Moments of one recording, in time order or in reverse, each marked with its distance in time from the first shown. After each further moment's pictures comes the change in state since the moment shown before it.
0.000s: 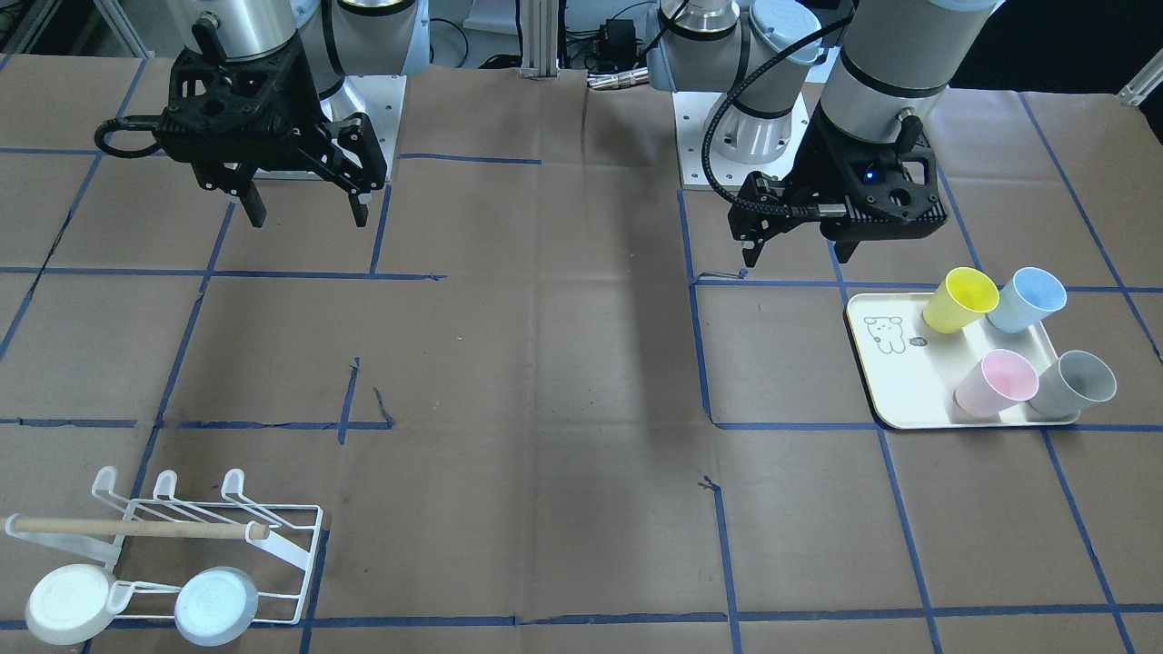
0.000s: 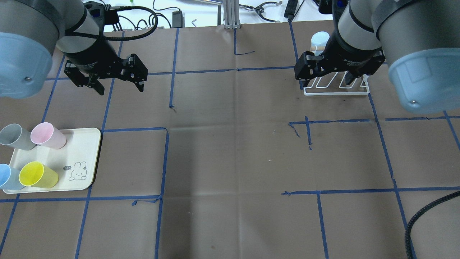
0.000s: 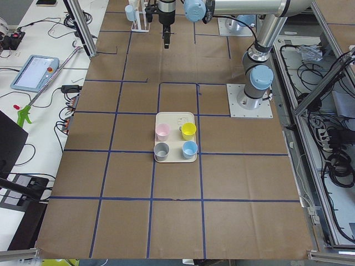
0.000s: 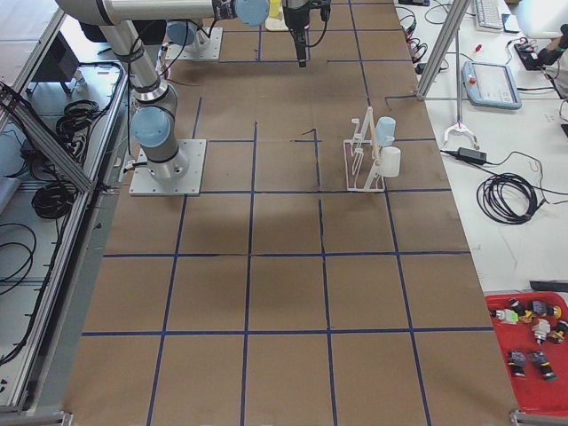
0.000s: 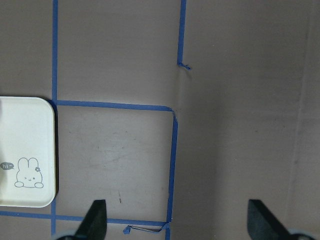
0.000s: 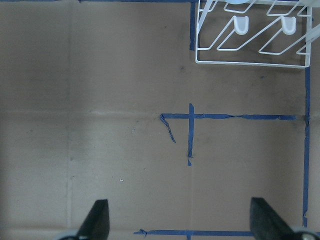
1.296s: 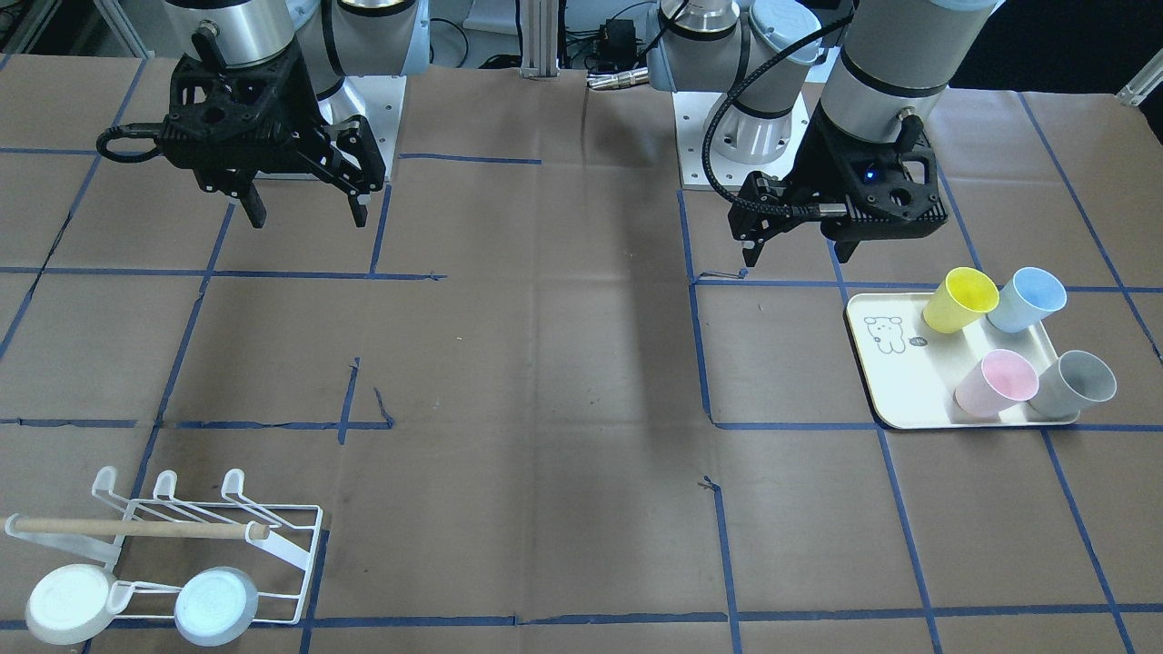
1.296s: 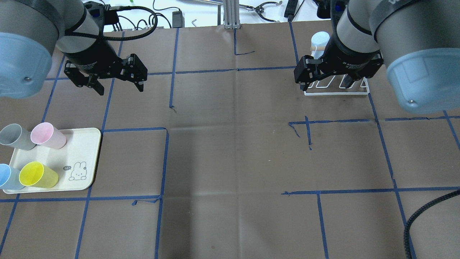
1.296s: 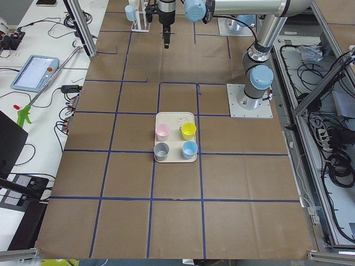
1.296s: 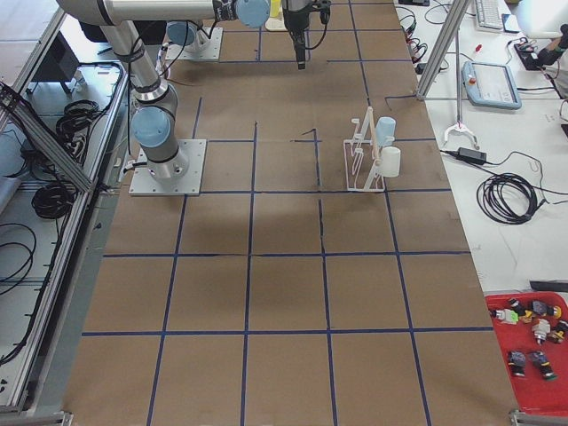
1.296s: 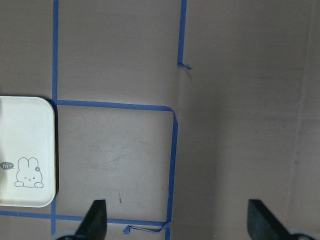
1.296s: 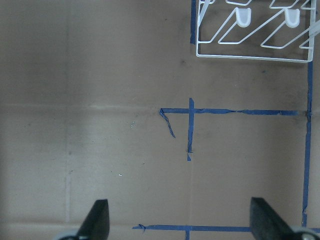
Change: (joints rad) left arm -0.001 0.000 0.000 -0.001 0.000 -0.002; right arm -0.007 0.001 0.002 0.016 0.005 -0.011
